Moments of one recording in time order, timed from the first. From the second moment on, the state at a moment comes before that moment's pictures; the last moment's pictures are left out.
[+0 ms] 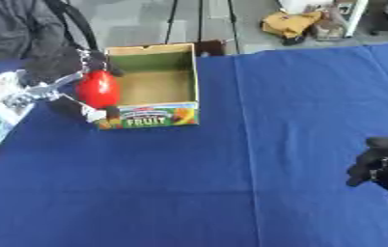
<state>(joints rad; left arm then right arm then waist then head) -0.49 0.78 -0.10 -1.43 -0.77 -0.39 -0.14 -0.11 -0.34 0.21 -1.98 -0.32 -0.01 0.15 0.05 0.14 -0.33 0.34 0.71</state>
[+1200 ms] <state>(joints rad) -0.68 0.64 0.00 -0.90 -0.98 -0.41 -0.07 -0.14 -0.35 0.24 -1.98 -0.30 0.00 0.17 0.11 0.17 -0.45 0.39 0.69</state>
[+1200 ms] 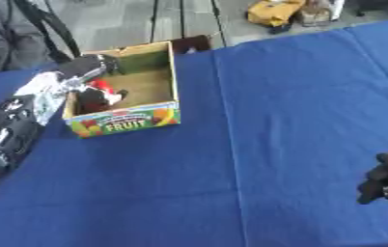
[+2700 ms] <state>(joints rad) -0.10 0.42 0.22 -1.84 0.19 -0.17 -0.06 -0.11 -0.34 0.21 -1.98 -0.30 0.00 0.15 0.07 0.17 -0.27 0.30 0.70</state>
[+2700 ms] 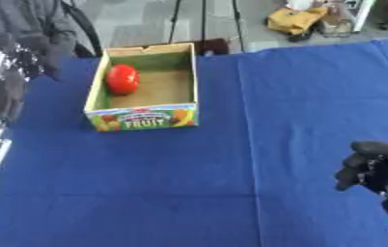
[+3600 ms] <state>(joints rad) -0.02 0.28 0.23 -1.88 0.18 -0.16 -0.08 -0.11 -0.34 0.20 -1.98 -0.30 -0.01 0.14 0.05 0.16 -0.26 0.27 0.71</state>
